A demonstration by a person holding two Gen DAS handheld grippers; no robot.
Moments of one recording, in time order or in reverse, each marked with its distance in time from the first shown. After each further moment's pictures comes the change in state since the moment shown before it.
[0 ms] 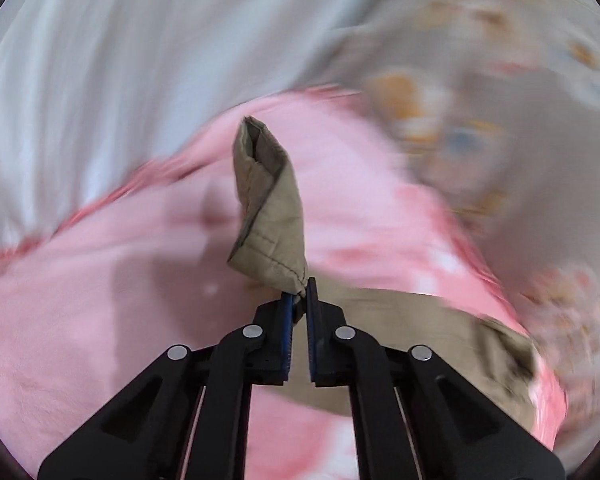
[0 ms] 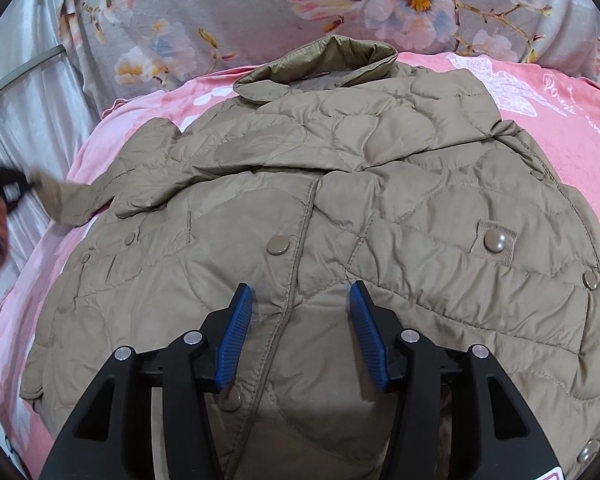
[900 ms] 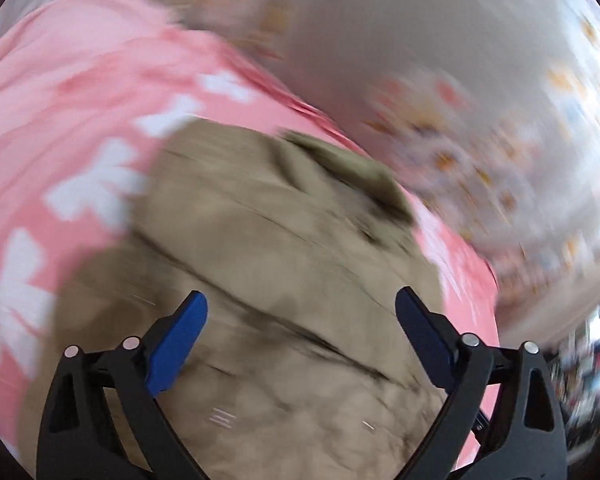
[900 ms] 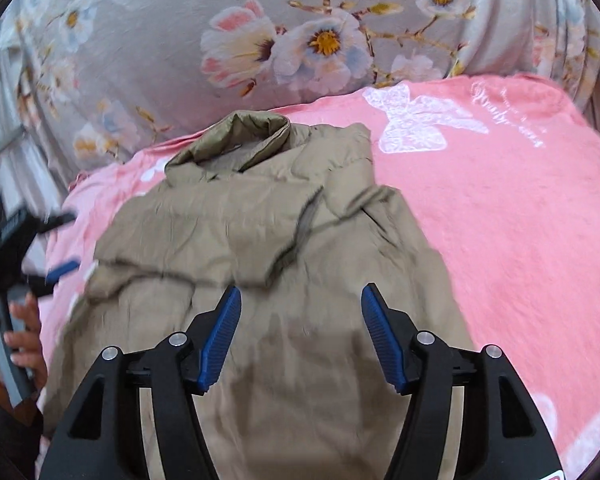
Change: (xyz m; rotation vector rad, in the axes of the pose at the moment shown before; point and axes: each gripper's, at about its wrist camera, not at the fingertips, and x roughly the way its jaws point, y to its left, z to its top) left arm 0.035 -0.173 -0.167 0.083 0.308 -0.337; right arm -0.056 -0.107 0.059 0.162 -0.098 -0.052
